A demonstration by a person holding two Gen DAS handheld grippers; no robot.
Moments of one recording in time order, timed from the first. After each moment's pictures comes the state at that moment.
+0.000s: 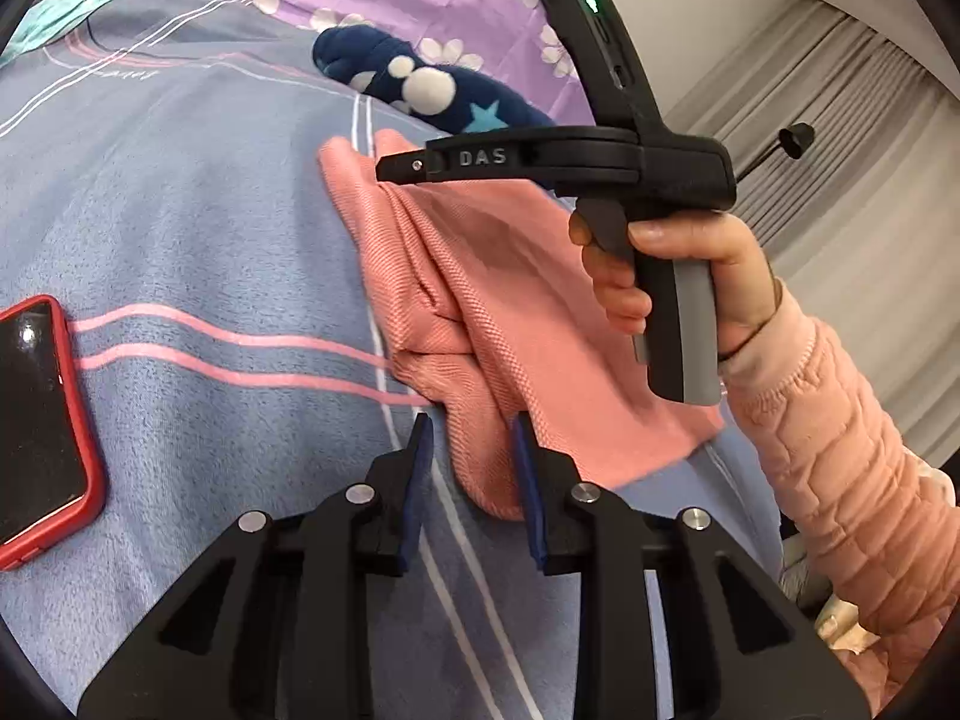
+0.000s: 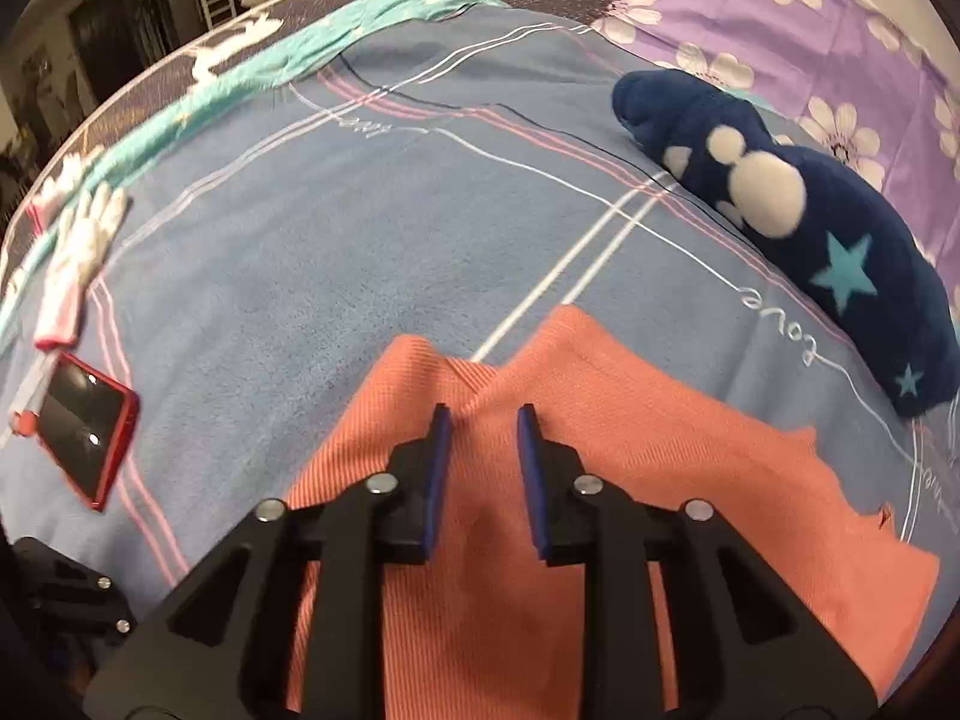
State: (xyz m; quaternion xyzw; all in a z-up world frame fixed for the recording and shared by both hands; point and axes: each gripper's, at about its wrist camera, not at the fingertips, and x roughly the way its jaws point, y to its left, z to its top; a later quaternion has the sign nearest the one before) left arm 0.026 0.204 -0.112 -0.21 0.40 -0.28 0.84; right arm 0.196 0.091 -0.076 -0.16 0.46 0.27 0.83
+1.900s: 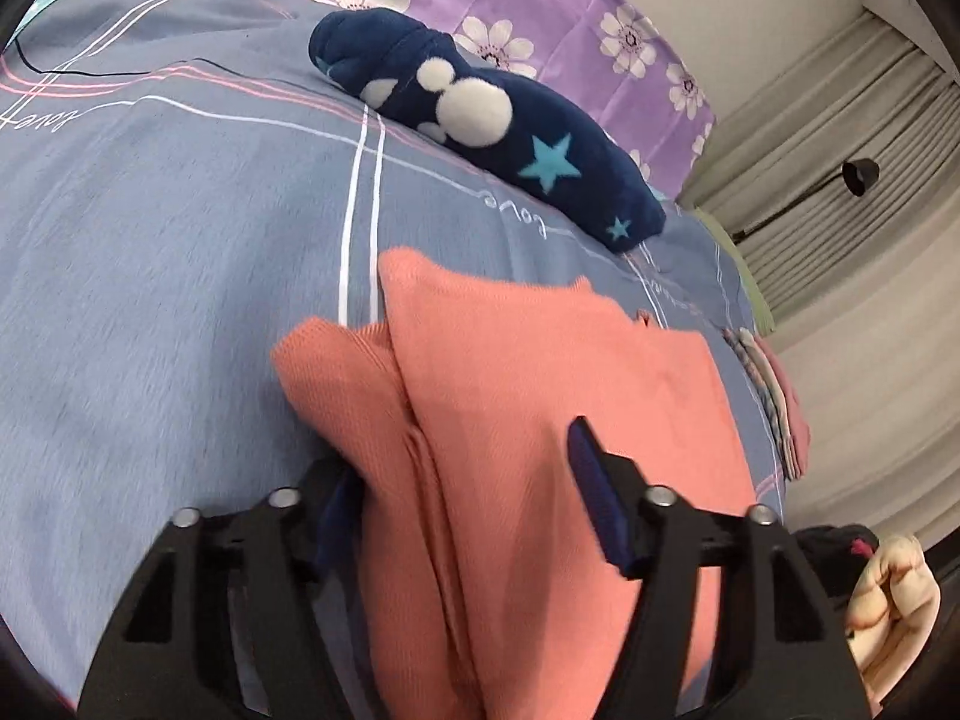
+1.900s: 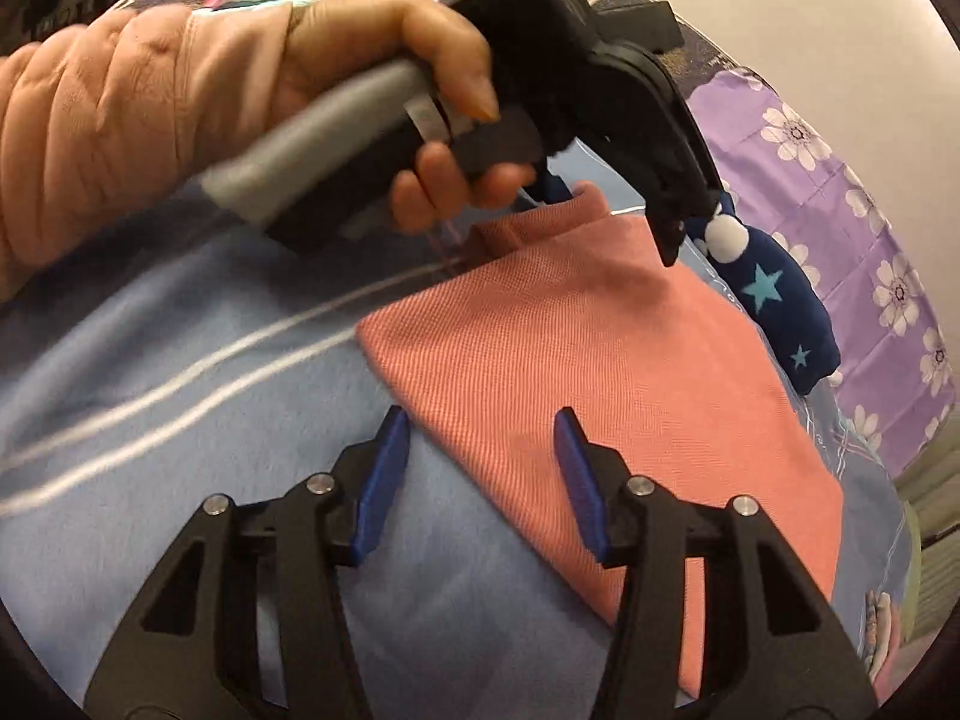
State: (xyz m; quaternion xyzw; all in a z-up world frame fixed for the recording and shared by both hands) left arm 0.179 0.179 -0.107 -0.22 0.46 -0.25 0.83; right arm -0.026 0.083 -0.105 -0.36 0.32 0.25 0.84
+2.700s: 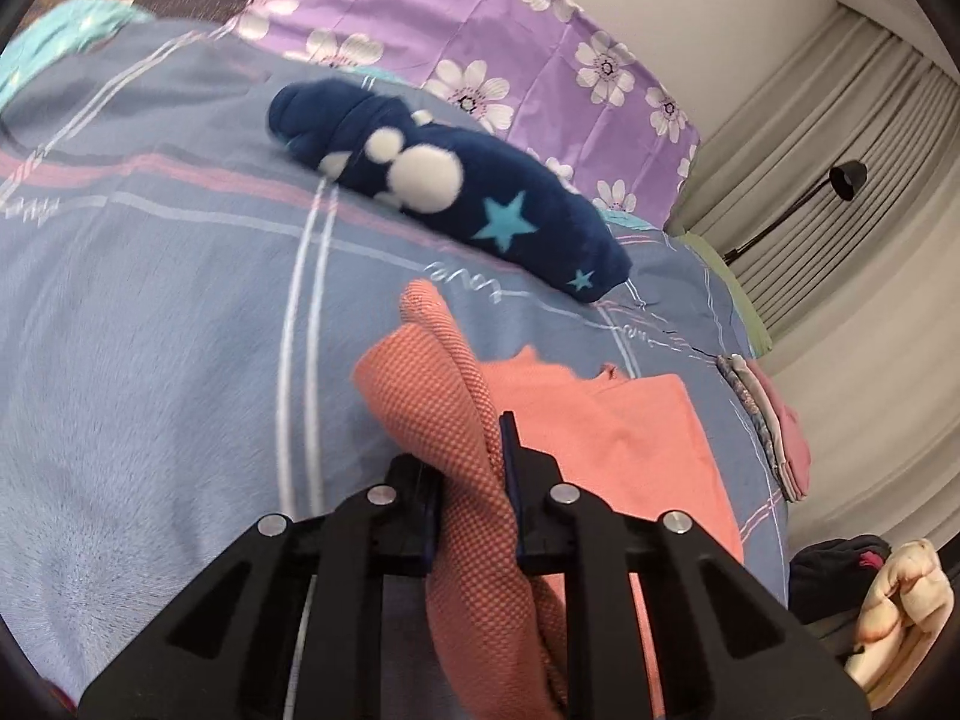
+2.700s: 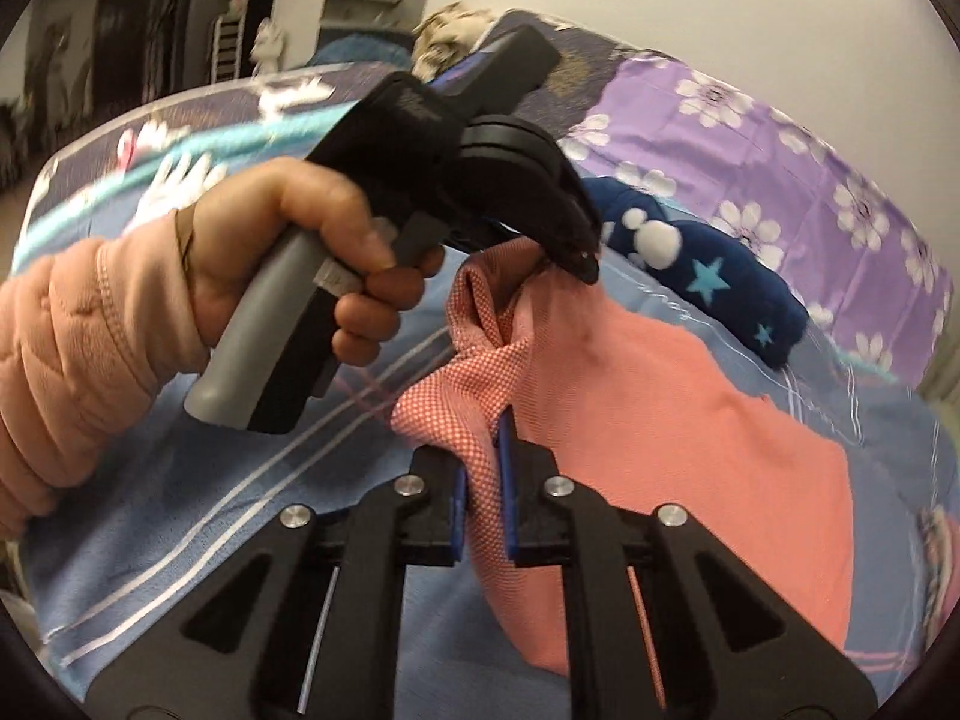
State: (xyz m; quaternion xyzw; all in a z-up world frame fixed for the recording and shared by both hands) left arm 0.187 0.152 -0.056 -0.20 0.42 -0.24 0.85; right arm 0.001 0.034 -0.041 -0.20 0.29 0.23 0.91
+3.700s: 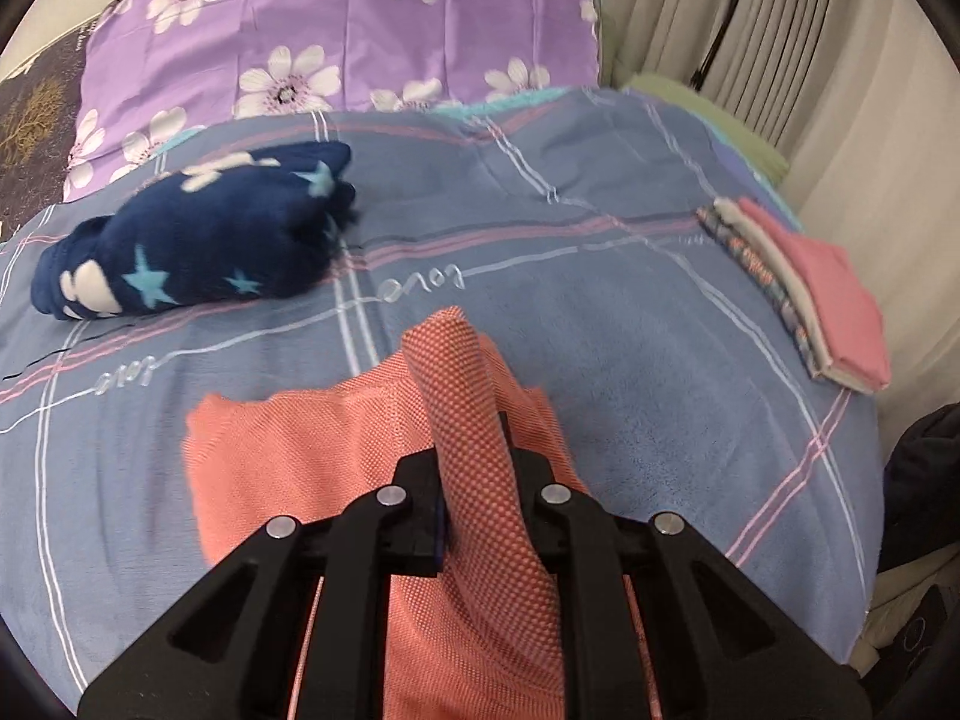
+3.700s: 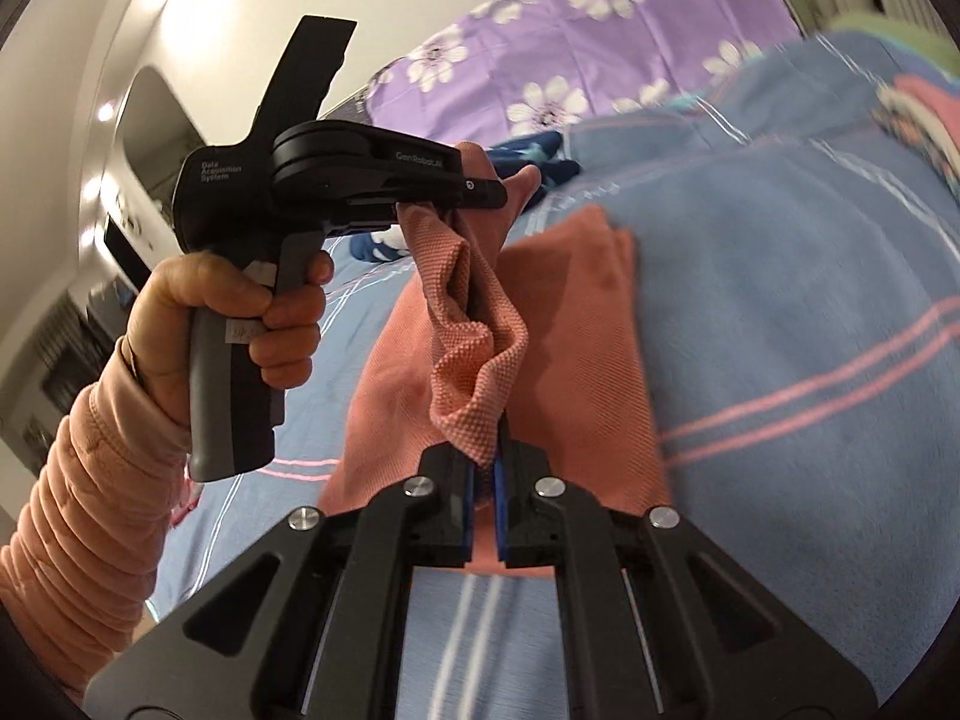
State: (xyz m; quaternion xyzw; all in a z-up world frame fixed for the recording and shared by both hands) left arm 0.185 -0.166 -0.024 0.05 0.45 -0.24 0.86; right arm -0.005 -0.281 -0.068 0.22 0.33 0.17 0.90
